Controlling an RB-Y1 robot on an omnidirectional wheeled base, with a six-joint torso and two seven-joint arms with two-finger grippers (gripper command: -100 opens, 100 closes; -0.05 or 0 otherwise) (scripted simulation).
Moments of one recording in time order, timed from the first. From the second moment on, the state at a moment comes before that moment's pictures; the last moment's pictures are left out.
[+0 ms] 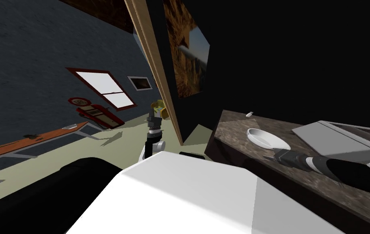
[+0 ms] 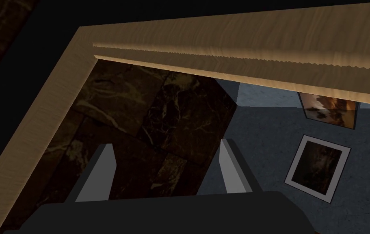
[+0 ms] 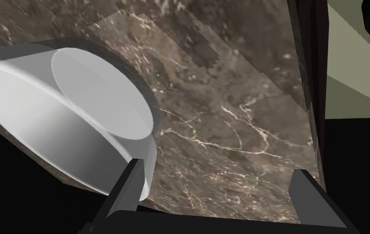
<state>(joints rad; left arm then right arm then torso) 0.49 0.02 0.07 -2.35 0.01 -0.52 -0.04 0.45 -1.85 0.53 -1.52 0.21 -0.26 0.30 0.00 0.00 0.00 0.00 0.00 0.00</state>
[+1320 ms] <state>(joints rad) 0.49 0.02 0.07 -2.35 0.01 -0.52 -0.04 0.53 -1.93 0.68 -1.46 0.24 -0.23 0.40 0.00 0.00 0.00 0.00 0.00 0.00</state>
